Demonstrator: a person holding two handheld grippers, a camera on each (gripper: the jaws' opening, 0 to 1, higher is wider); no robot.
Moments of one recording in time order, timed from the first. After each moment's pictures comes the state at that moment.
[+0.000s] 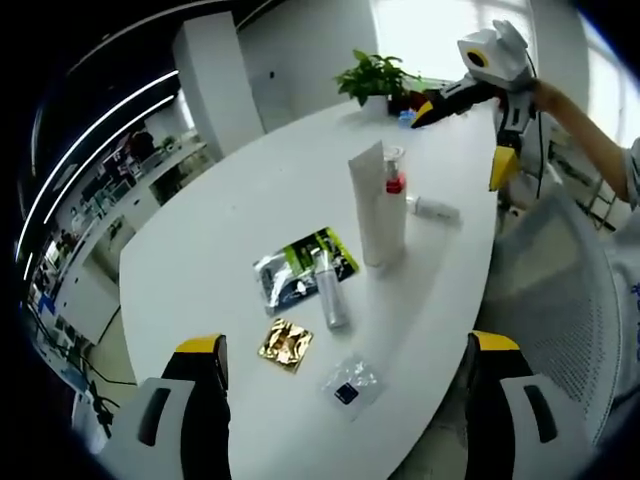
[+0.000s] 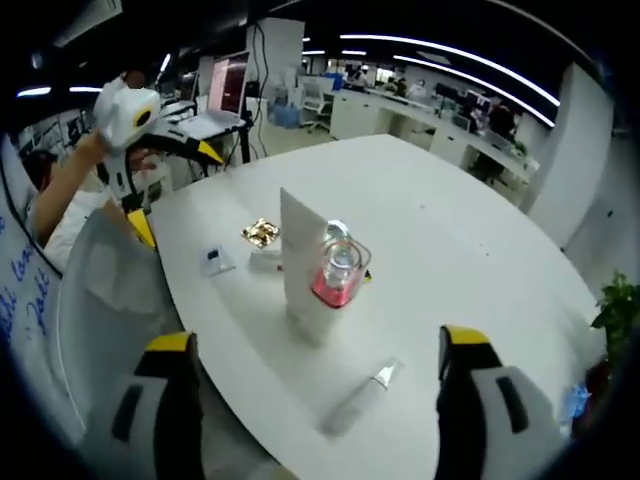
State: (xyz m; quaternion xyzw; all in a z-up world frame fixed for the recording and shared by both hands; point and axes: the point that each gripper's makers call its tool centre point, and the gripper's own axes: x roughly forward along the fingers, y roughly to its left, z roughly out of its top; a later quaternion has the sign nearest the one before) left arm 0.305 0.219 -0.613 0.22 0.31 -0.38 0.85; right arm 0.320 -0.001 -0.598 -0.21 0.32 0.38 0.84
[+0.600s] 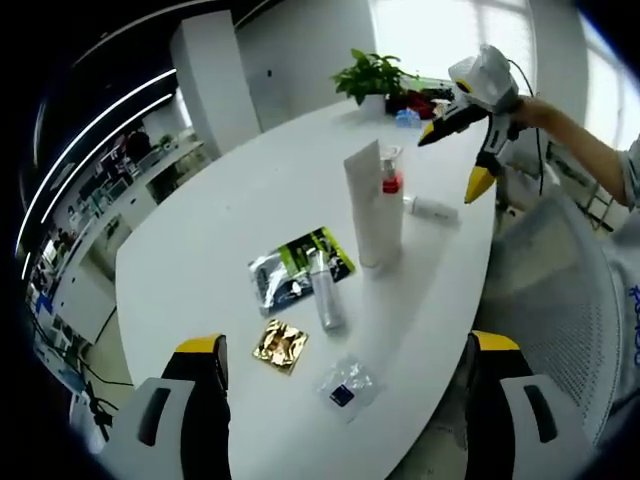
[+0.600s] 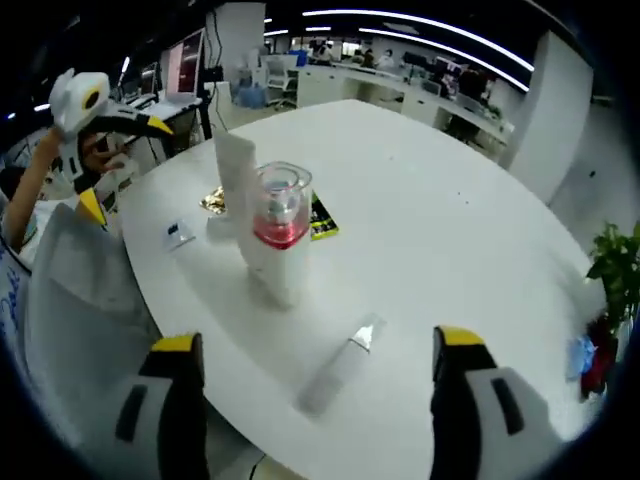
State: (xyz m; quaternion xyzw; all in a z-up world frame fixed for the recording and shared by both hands) left arm 0.304 0.216 -0.621 0.21 0.32 -0.38 0.84; right arm 0.335 -0.047 -0.657 -0.19 0.39 0.31 0.85
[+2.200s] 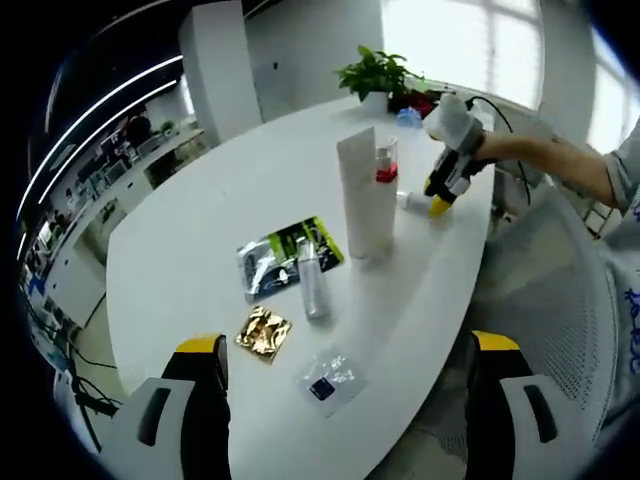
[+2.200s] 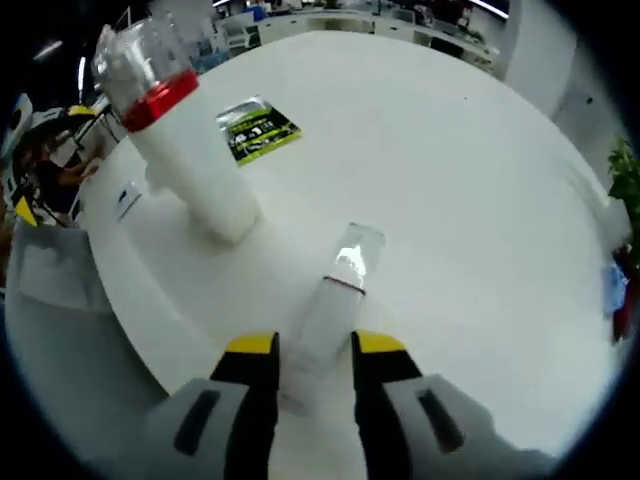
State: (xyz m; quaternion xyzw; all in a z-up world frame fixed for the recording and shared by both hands) left arm 0.291 0.215 -0.634 0.19 0.34 -0.38 0.84; right arm 0.333 -0.072 -0.746 -0.15 0.51 0.26 0.81
